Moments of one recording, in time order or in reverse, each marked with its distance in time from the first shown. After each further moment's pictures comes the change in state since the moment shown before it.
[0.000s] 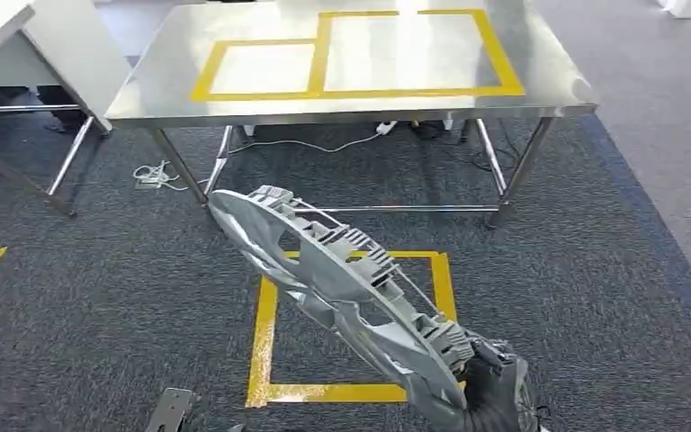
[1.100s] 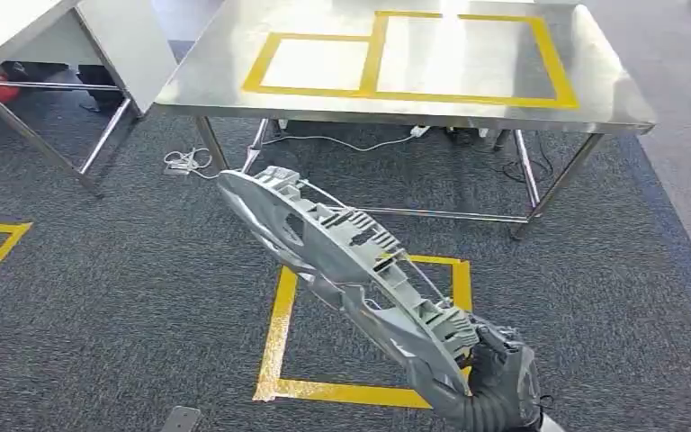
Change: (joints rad) left arm 0.056 0.004 -0.011 0.003 -0.087 0.023 0.123; right arm -0.048 0.013 -0.005 -0.008 0.062 -0.101 0.027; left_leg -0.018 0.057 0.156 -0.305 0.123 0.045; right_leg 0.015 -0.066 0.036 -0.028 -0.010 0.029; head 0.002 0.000
